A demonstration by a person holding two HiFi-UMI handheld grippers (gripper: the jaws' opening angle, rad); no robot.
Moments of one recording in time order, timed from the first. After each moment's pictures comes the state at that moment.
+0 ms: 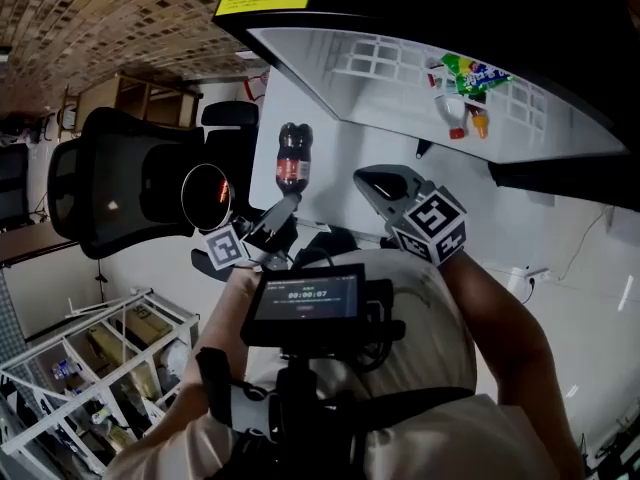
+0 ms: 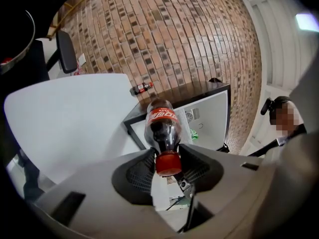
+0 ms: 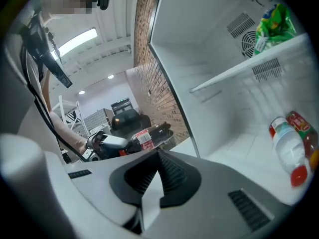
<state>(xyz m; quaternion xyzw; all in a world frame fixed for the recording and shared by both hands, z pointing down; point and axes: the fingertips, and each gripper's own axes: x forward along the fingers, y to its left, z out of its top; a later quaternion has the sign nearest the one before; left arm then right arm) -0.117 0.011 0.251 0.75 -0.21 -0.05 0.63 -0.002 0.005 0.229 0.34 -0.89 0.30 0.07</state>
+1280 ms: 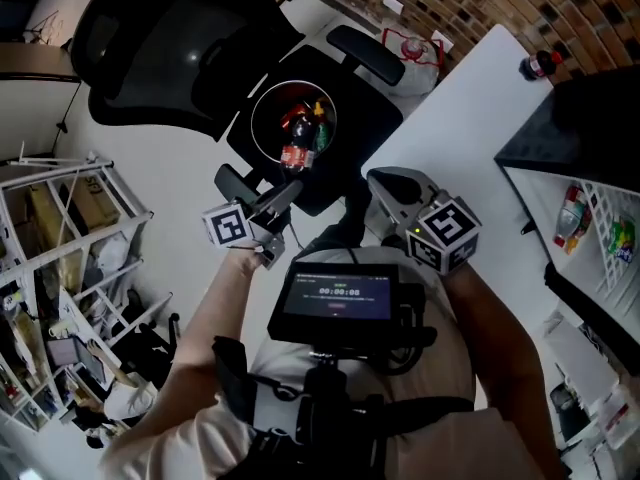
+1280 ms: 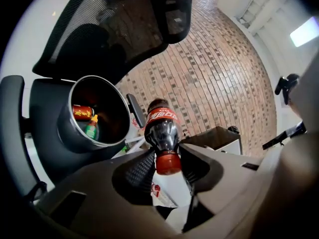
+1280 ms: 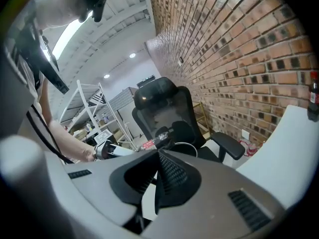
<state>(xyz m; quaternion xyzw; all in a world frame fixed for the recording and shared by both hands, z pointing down) -0.417 0.042 0.321 0.66 -0.41 -0.12 0.61 -0.294 -0.023 0.248 0.15 -0.92 0.32 0.16</state>
